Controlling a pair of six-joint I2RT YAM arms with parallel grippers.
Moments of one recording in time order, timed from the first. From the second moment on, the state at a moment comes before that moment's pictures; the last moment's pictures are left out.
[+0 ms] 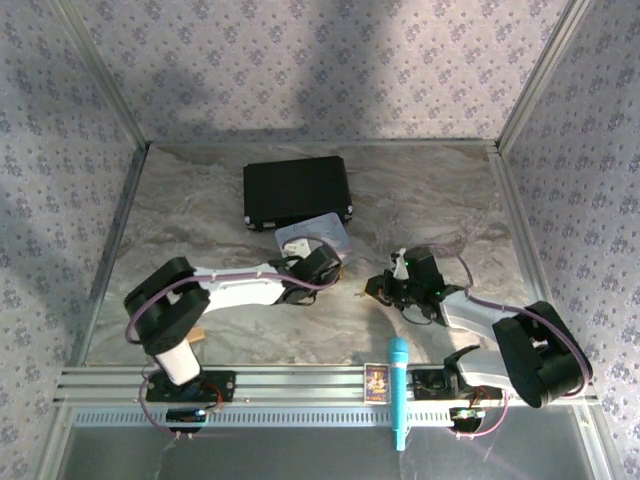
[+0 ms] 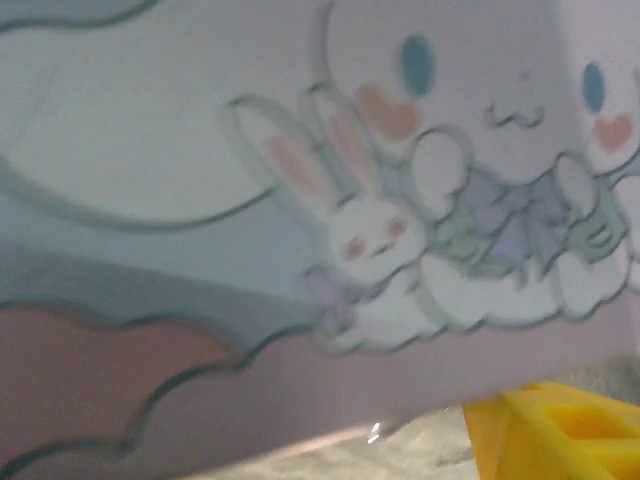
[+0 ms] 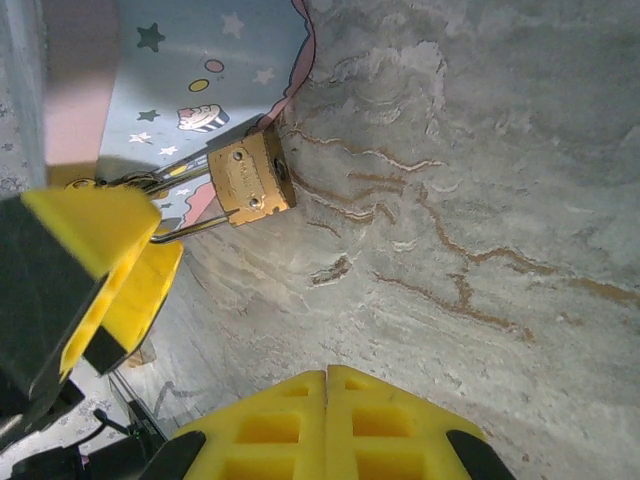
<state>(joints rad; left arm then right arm) -1.01 1.71 0.97 -0.28 -0.35 -1.29 0.43 1.26 0.33 0.17 -0.53 0.92</state>
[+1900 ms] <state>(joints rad) -1.04 1.54 0.65 -0.01 -0.26 -1.29 0.43 1.23 0.29 0.16 -0.53 0.90</state>
